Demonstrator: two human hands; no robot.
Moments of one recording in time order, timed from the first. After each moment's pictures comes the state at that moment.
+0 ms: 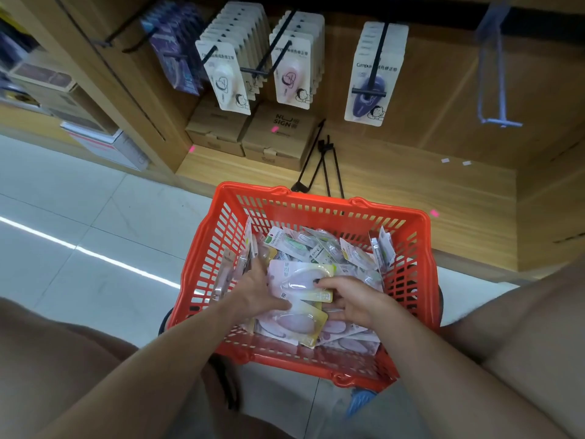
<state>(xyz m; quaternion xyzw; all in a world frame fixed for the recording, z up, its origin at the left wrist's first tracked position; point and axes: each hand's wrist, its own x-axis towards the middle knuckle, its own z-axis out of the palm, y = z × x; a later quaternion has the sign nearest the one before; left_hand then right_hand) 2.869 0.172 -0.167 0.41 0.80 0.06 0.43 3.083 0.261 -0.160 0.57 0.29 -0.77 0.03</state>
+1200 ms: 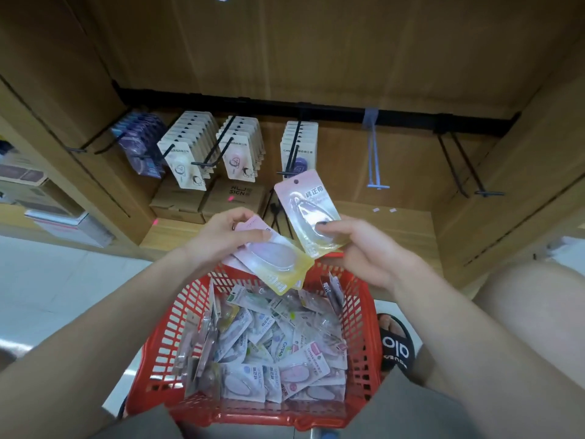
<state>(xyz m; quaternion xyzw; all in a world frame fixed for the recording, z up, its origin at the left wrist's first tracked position) 2.871 0.297 0.020 0.42 0.63 0.37 0.54 3.140 0.349 0.035 0.42 0.39 -0.78 -0.23</state>
